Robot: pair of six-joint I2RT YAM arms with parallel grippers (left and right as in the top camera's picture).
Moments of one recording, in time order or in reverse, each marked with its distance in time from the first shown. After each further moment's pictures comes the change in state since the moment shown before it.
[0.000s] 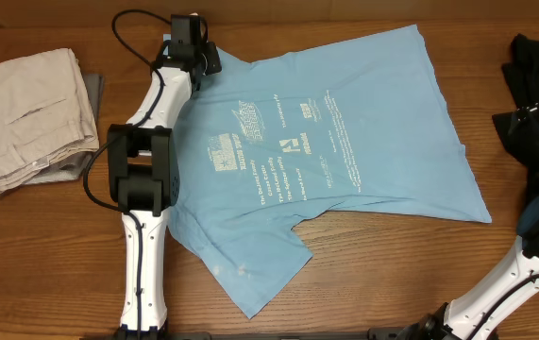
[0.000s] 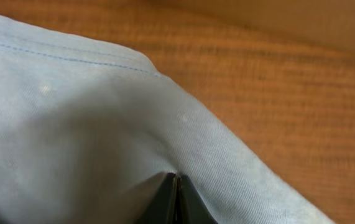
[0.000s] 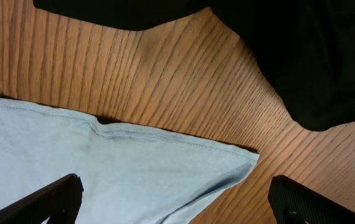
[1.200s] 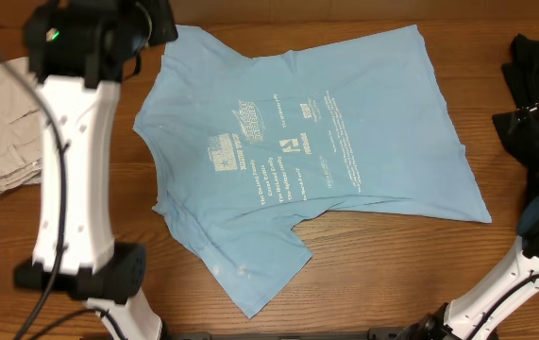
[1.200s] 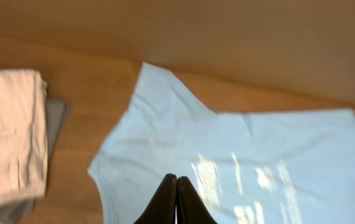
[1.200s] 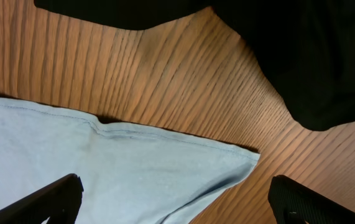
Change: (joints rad) left arm -0.037 -0.761 0.271 -0.991 -0.076 -0.011; right arm 0.000 0.000 0.000 0.000 -0.002 0.000
